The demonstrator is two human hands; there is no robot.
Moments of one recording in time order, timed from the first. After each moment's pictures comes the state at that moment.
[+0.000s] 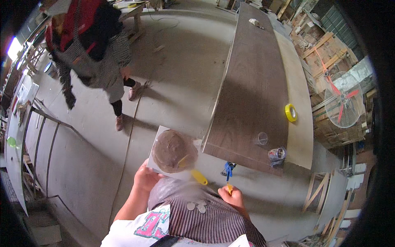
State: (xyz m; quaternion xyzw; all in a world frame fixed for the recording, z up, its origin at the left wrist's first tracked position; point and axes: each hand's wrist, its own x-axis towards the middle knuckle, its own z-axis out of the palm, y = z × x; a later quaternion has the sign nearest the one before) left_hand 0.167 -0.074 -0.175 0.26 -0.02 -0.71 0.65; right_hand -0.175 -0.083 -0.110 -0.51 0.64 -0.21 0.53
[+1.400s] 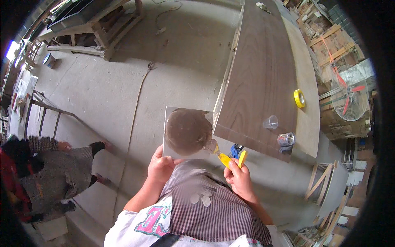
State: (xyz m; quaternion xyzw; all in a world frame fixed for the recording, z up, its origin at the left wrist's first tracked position) left_hand 0.138 -0.059 -0.166 0.26 -0.03 -0.70 0.66; right_hand -0.128 -0.095 -0.098 -0.27 0.58 -0.32 0.70
